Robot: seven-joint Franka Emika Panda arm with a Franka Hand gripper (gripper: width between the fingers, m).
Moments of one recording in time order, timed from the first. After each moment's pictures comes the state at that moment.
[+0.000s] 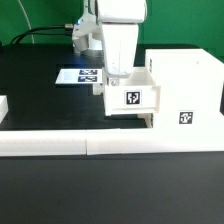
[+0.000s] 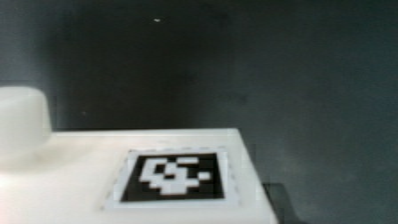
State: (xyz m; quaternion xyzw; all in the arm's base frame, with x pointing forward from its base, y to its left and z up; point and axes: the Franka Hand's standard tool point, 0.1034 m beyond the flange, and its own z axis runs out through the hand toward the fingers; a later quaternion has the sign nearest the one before) arm 0.540 -0.006 0.057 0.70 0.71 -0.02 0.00
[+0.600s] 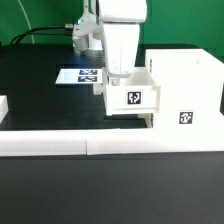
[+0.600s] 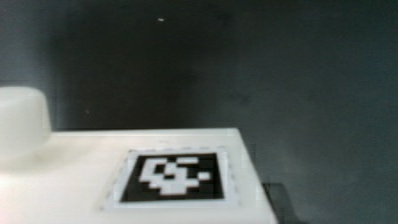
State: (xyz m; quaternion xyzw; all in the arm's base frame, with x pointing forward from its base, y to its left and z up) arm 0.542 -0.005 0.058 0.69 0.72 -0.02 0.01
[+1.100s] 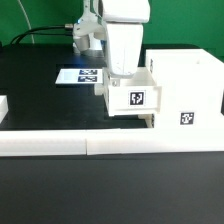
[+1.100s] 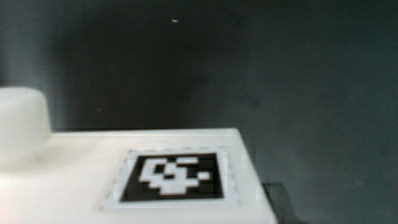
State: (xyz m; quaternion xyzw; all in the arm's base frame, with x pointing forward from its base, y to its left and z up) arm 0.546 -0.005 0.057 0.69 0.72 -0.02 0.01
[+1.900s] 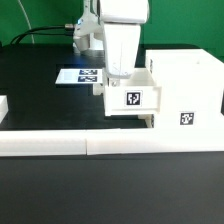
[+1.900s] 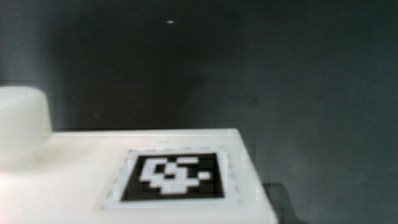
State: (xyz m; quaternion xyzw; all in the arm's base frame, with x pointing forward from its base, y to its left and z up) arm 0.546 -0.006 0.058 0.70 0.71 -0.03 0.01
